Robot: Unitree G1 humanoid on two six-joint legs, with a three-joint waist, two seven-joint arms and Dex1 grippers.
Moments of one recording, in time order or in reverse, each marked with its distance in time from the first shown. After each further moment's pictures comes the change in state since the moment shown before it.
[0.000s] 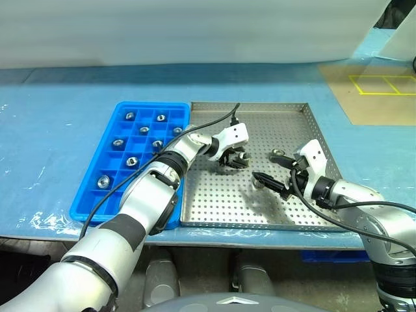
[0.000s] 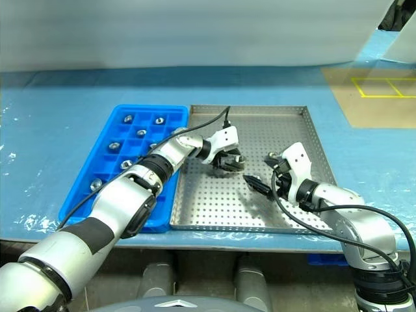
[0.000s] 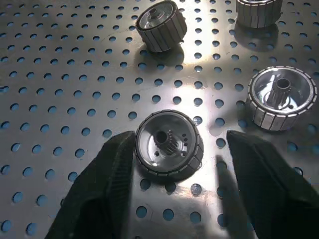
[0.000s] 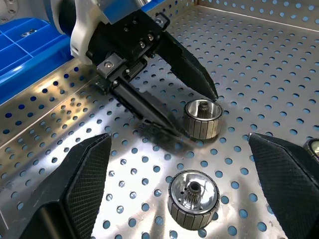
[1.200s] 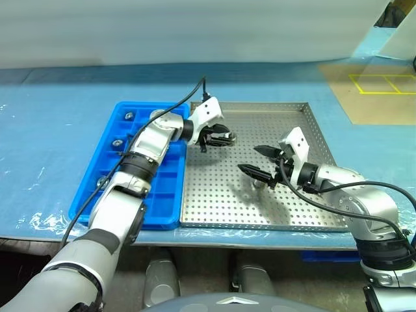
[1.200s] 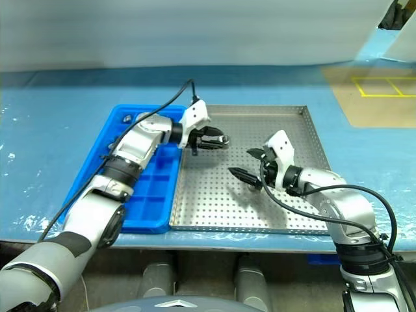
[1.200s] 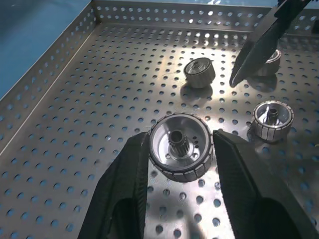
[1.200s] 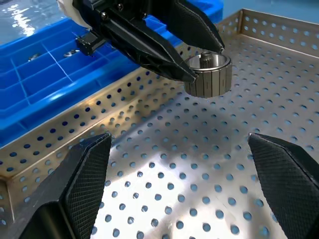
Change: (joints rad) left arm 0.241 0.248 0.075 -0.754 -0.149 0.392 -0.118; right arm -0.192 0.020 0.125 0.152 -0.006 -0.067 0.117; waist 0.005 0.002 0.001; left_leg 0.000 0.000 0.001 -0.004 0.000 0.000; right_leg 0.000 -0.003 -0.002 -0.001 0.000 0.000
